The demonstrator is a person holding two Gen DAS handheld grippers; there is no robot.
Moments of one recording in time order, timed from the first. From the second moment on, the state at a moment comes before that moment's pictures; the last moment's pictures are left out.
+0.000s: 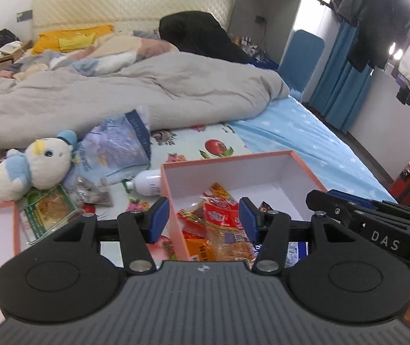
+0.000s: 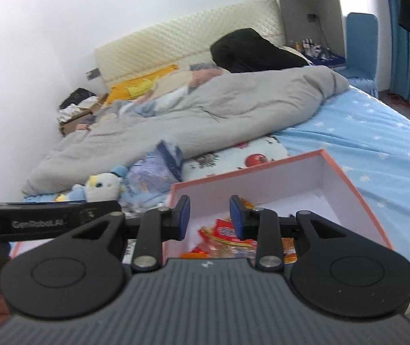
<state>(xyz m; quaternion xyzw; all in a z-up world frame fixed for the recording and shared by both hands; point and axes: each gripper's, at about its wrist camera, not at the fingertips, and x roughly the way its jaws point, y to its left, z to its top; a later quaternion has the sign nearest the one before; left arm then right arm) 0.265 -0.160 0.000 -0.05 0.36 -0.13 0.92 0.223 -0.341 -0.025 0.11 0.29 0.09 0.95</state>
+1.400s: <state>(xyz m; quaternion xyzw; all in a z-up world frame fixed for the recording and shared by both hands) 0.135 -0.017 -0.053 -0.09 0.36 -0.03 0.93 0.137 -0.213 -0.076 0.06 0.33 0.18 0.92</state>
